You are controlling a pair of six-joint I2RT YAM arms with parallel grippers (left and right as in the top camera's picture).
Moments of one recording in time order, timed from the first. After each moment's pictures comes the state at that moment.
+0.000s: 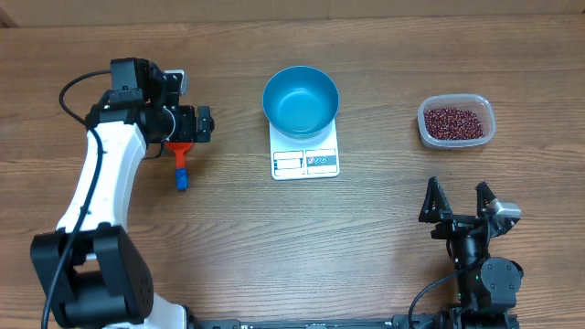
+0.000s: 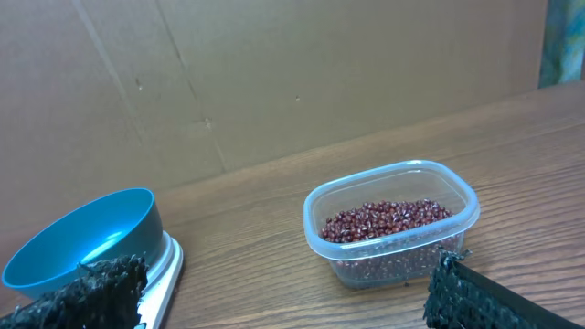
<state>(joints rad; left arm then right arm) 0.10 1.72 1.33 -0.73 0.24 0.08 -0.04 0.01 0.02 -0.03 -0.03 0.28</state>
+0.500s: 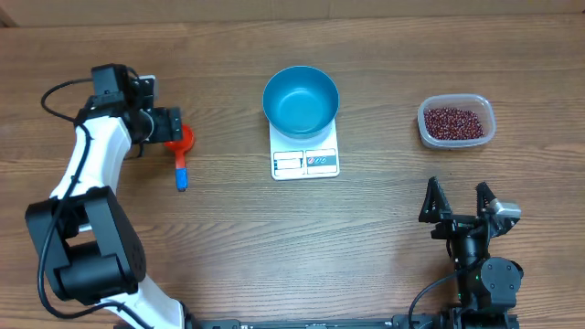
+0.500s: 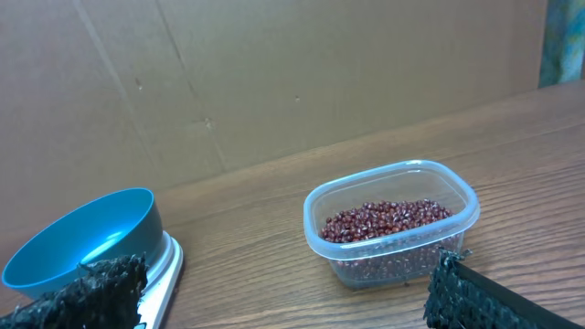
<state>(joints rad) 0.22 1.87 1.33 -0.60 0.12 0.09 -0.04 0.01 0.02 -0.03 -0.03 0.28</state>
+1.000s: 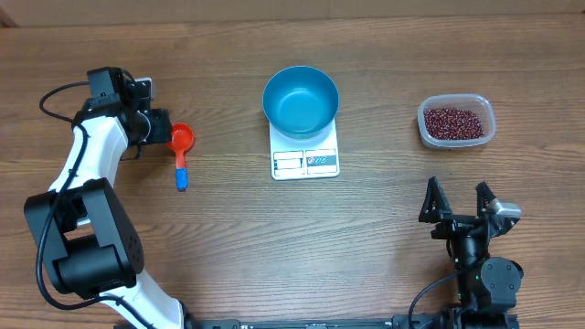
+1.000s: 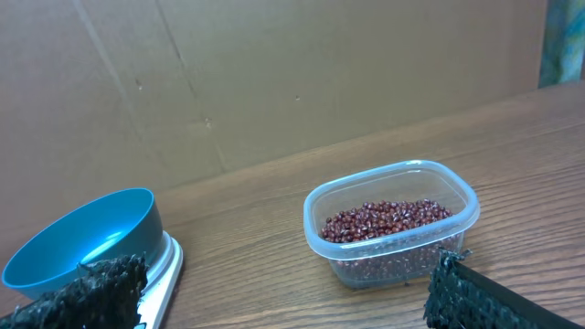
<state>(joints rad) 0.24 1.90 1.33 -0.56 0.15 0.11 -0.04 0.01 0.02 -0.03 -0.03 0.28</state>
